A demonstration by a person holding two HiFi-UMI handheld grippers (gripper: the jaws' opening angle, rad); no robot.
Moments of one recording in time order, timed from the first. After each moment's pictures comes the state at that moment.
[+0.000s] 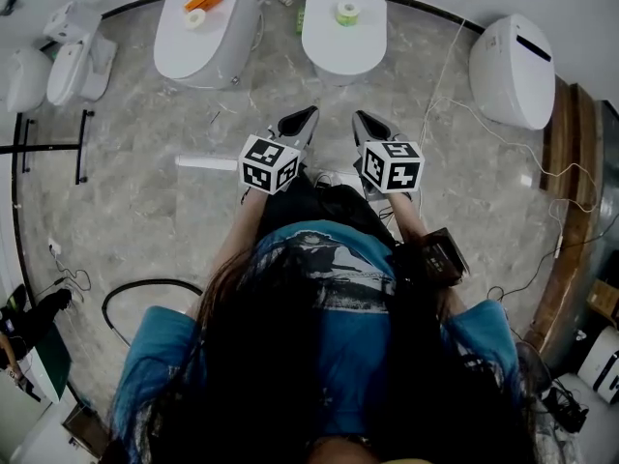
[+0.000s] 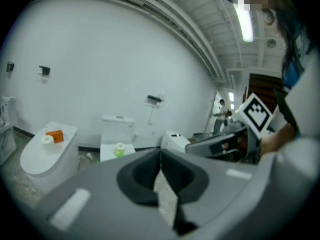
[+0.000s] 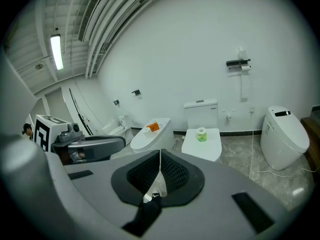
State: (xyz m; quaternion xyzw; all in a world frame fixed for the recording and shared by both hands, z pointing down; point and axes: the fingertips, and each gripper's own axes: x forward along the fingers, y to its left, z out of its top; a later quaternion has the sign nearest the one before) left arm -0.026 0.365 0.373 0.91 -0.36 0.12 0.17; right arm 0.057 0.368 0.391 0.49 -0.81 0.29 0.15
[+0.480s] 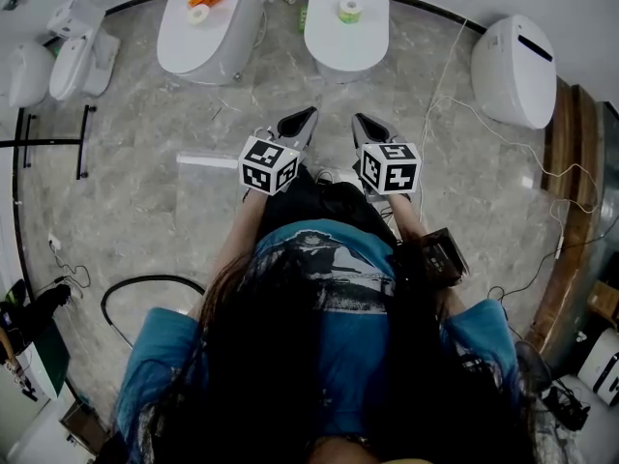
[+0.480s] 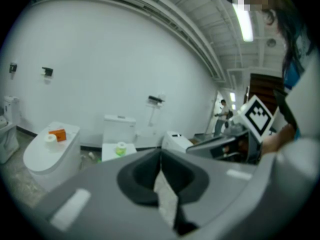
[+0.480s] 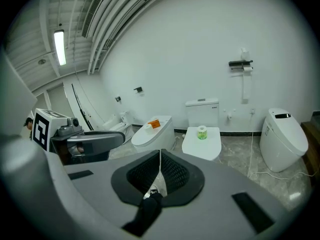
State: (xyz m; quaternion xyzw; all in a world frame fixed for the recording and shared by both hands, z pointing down) left arm -0.037 0.383 0.375 0.90 -0.37 0.11 0.17; right arm 0.046 0.388 0.398 0.48 -0.81 0.28 0.17
